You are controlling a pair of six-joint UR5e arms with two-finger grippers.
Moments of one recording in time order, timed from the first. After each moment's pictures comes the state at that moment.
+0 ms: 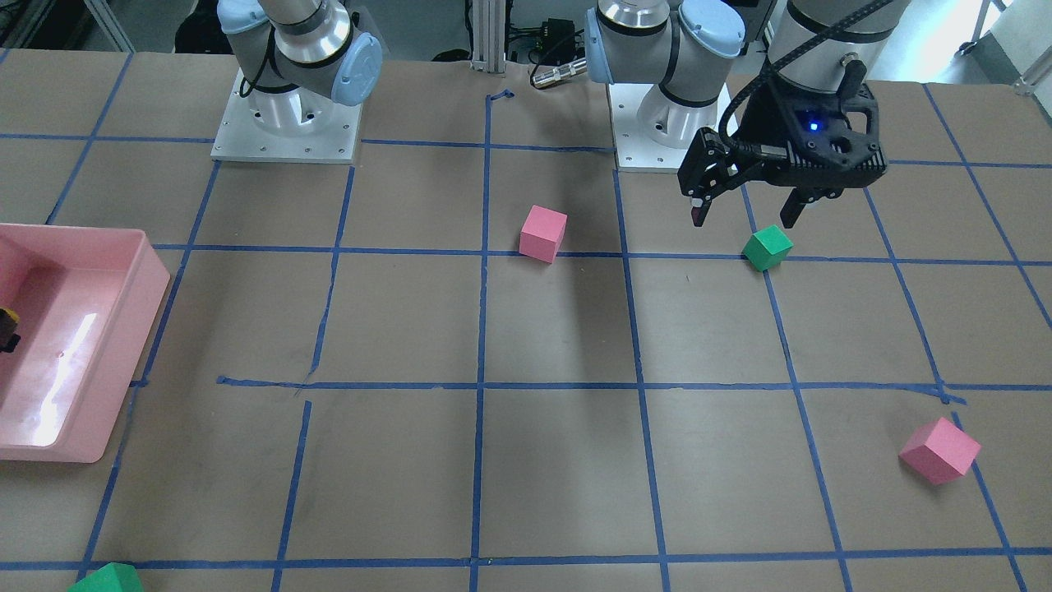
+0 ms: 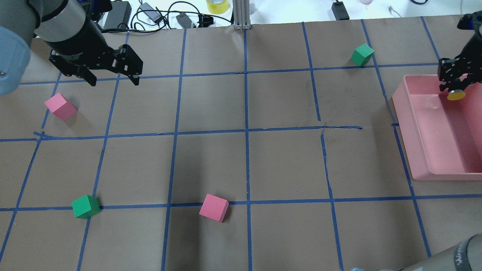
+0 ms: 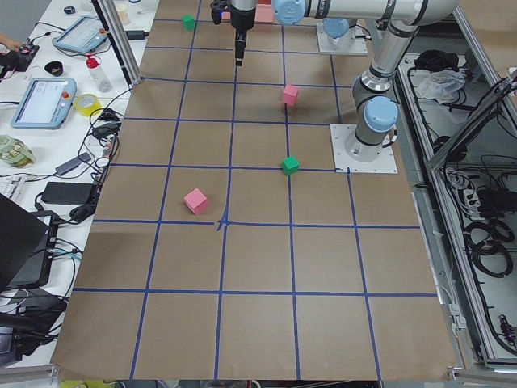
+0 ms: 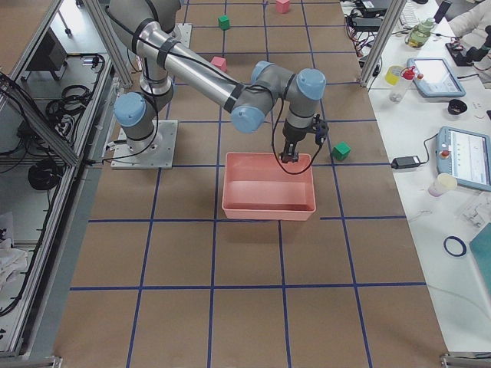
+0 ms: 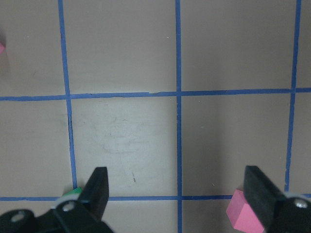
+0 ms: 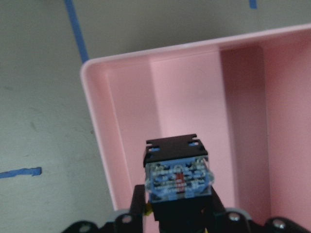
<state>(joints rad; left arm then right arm) -1.54 -1.54 -1.58 -1.49 1.60 0.04 1.12 -1.28 1.55 -1.82 -1.67 -0.28</state>
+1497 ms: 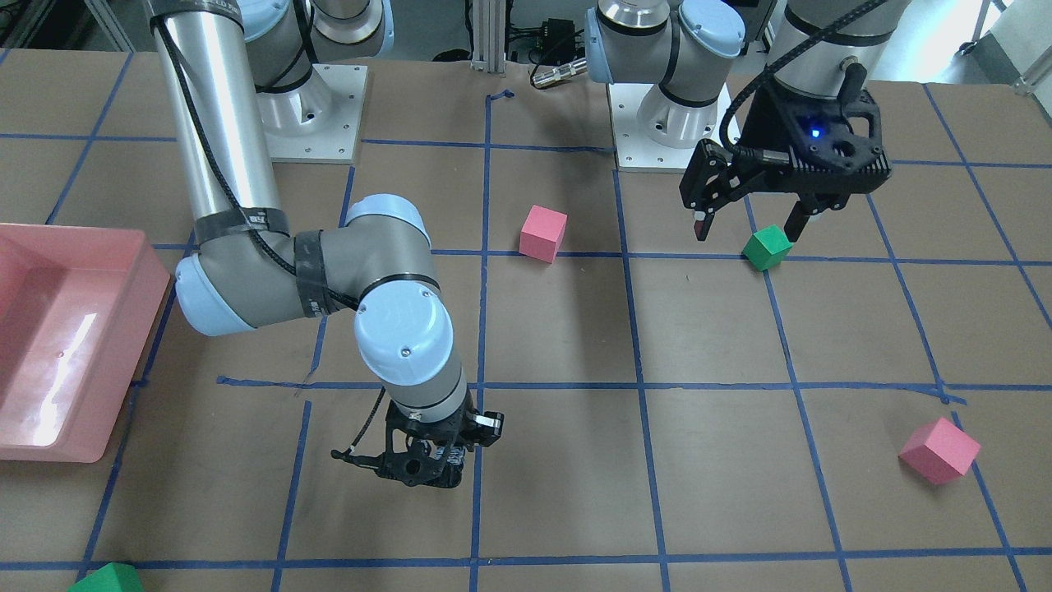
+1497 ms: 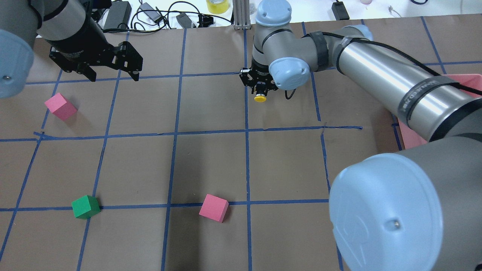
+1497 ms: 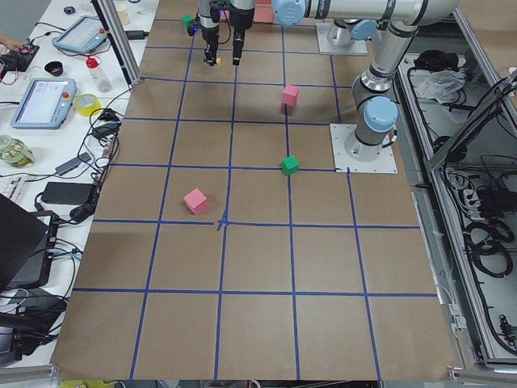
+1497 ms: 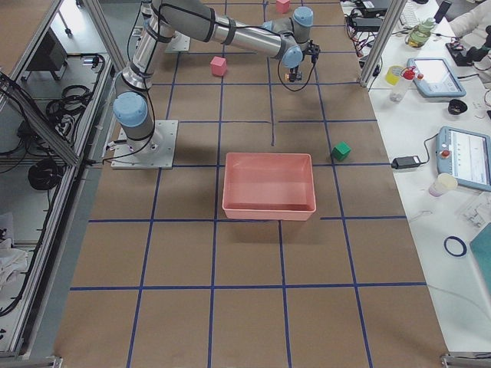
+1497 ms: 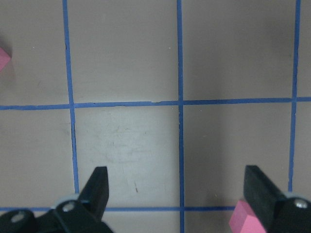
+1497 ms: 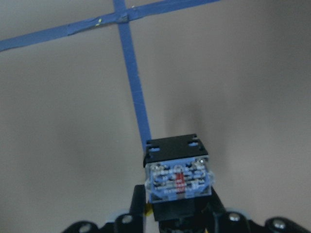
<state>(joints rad) -1.54 -1.55 -1.66 -1.30 1.60 0.04 1.86 -0.90 1.37 -2.09 -1.48 0.47</state>
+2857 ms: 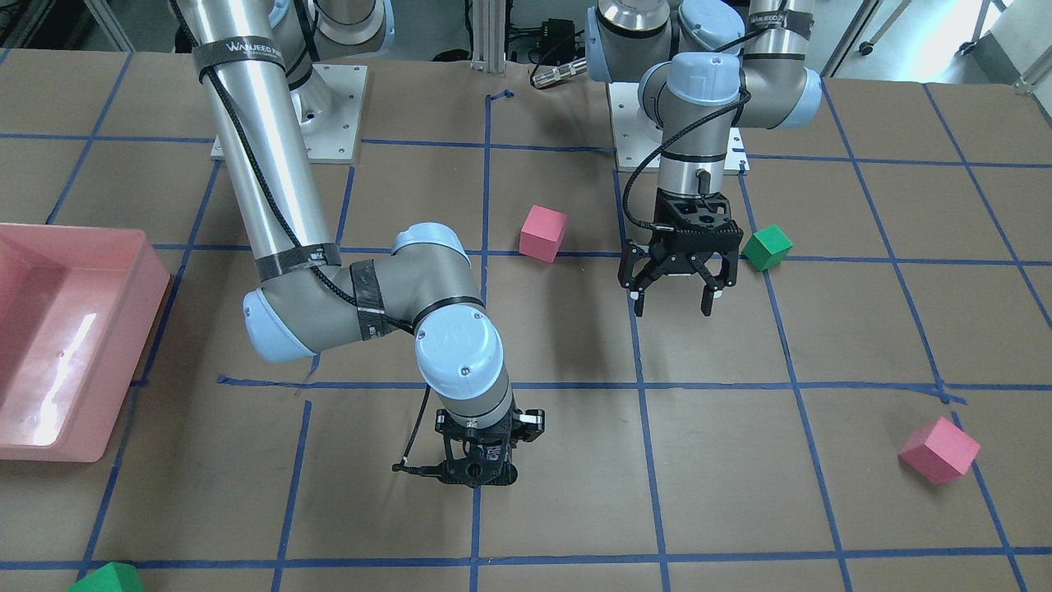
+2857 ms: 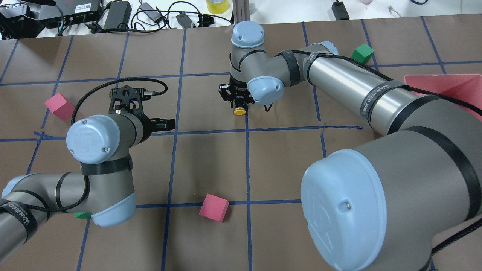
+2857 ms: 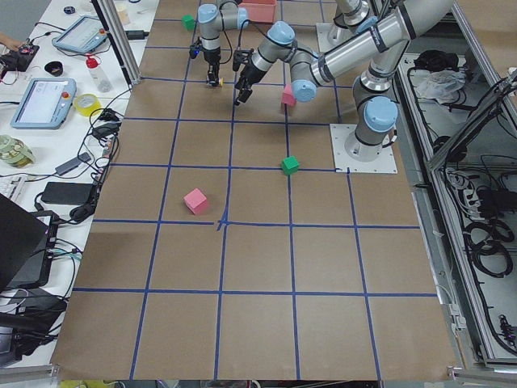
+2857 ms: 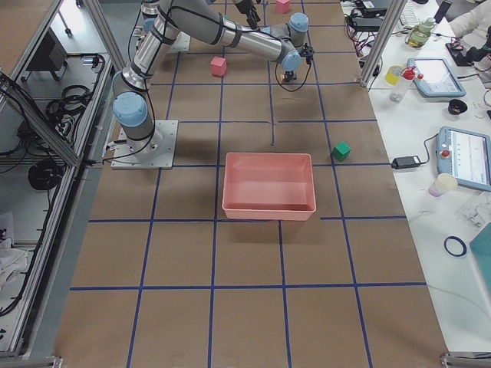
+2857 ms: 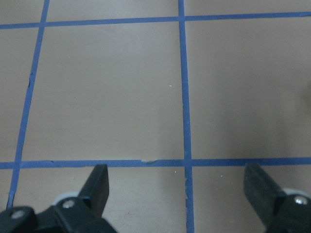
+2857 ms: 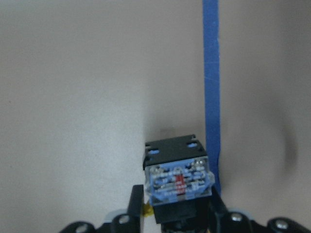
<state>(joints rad) -1.56 -1.61 -2.43 -0.08 1.60 0.02 1.90 -0.84 1.36 -2.14 -1.44 0.39</state>
